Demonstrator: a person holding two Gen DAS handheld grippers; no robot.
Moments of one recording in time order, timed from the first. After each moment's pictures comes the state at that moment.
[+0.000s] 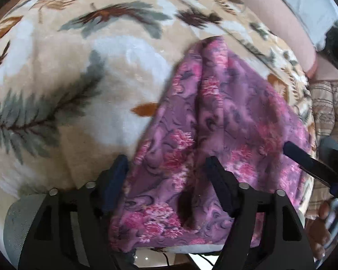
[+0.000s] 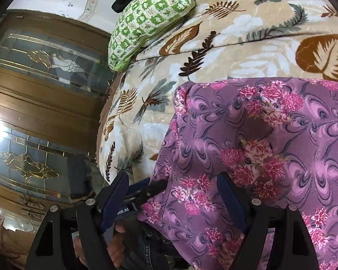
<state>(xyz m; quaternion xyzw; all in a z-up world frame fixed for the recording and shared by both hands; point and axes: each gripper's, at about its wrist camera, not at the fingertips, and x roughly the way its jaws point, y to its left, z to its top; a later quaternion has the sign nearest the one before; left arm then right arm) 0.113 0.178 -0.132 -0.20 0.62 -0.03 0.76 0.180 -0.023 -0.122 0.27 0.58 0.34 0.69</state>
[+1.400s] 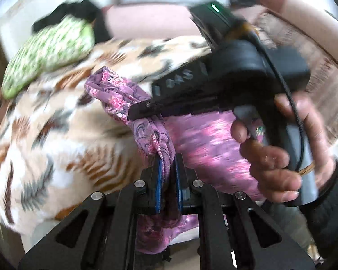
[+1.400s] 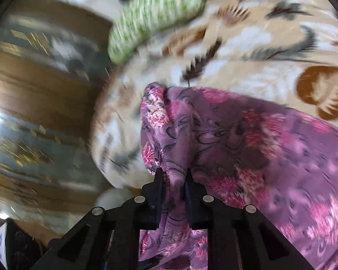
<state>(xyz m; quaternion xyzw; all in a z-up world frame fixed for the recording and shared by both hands) 0.051 -0.013 0.004 0.05 0.48 -0.17 0.86 0.197 -0.077 -0.086 0.27 0.56 0.35 0.70</state>
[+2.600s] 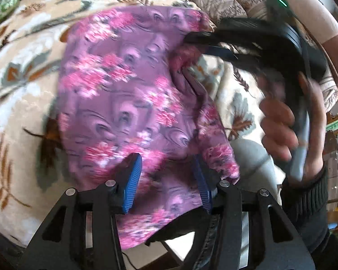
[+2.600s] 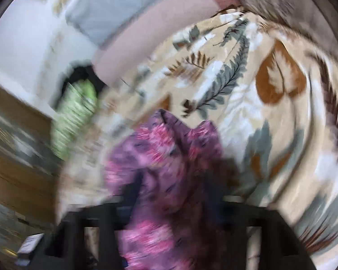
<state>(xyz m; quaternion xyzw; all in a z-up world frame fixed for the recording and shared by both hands) 0.069 -0.126 -0.110 -0.03 0.60 -0.31 0.73 0.151 -0.312 -0.133 0.27 0.51 0.05 0.81</state>
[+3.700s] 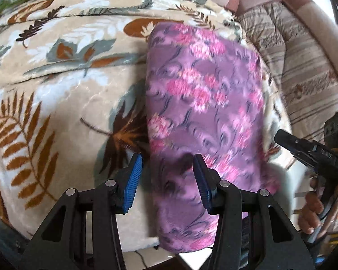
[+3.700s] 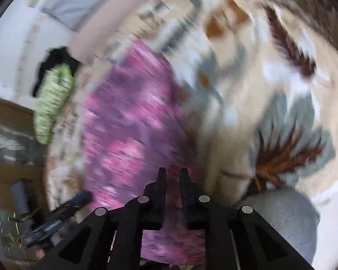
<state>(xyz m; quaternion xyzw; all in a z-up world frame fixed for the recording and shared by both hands) 0.114 -0.050 -0.130 -0.09 0.61 -0.21 0.76 0.042 -0.329 -0.129 0.32 0.52 0.04 0.79</state>
